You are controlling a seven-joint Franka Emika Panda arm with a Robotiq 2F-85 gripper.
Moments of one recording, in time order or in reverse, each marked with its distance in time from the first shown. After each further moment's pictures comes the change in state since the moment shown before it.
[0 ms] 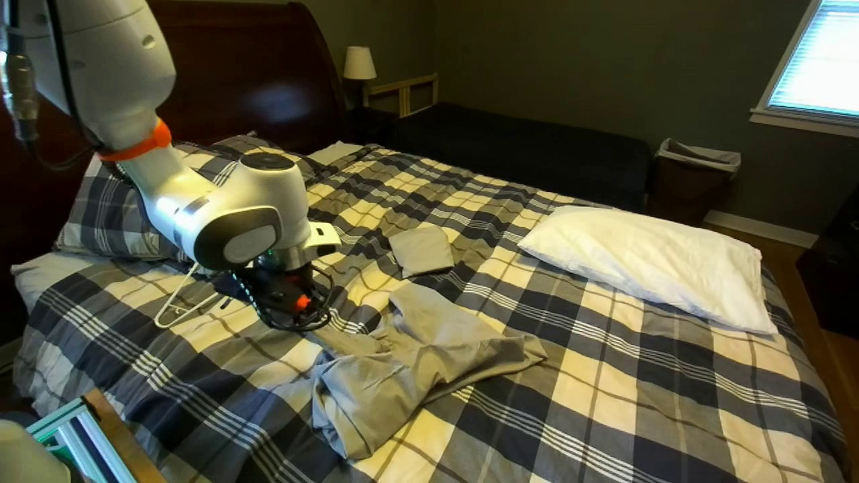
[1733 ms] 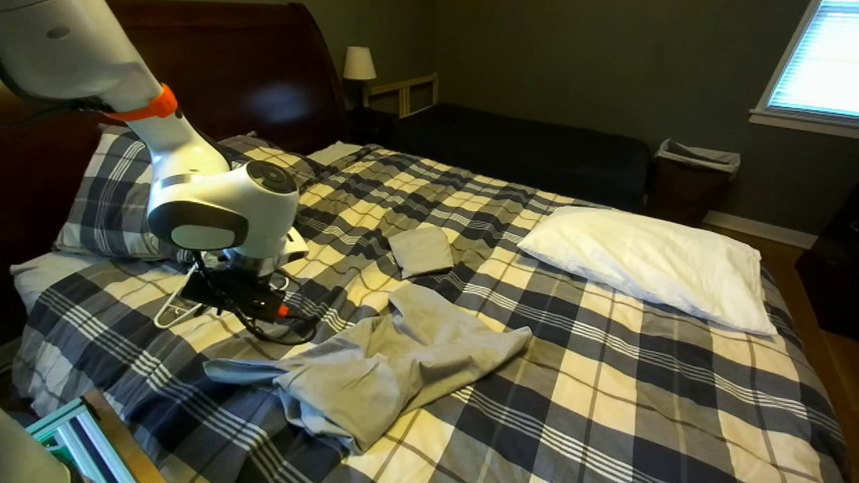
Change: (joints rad) arm 0.358 -0.059 -0.206 0.018 0.706 -0.321 -0.752
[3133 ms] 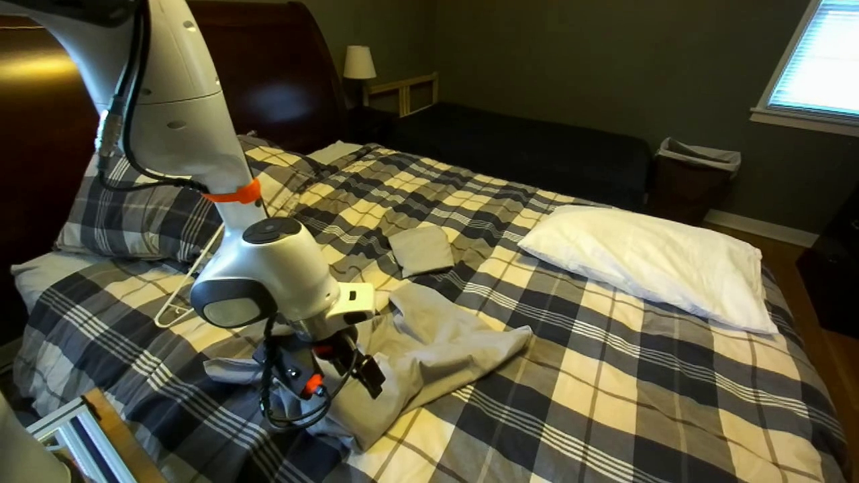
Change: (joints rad) arm 0.144 0.343 -0.360 0.002 0.066 0.775 0.316
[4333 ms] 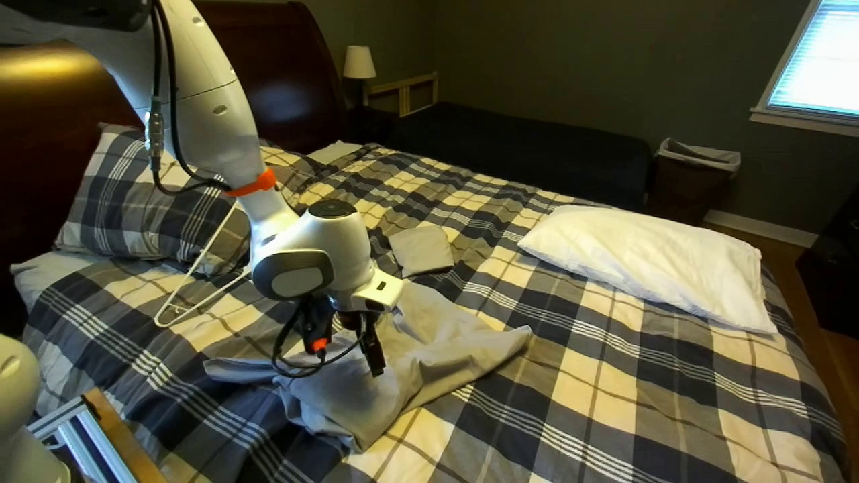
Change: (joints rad) arm 0.263 0.117 -0.312 0.216 -0.297 -0.362 0.755
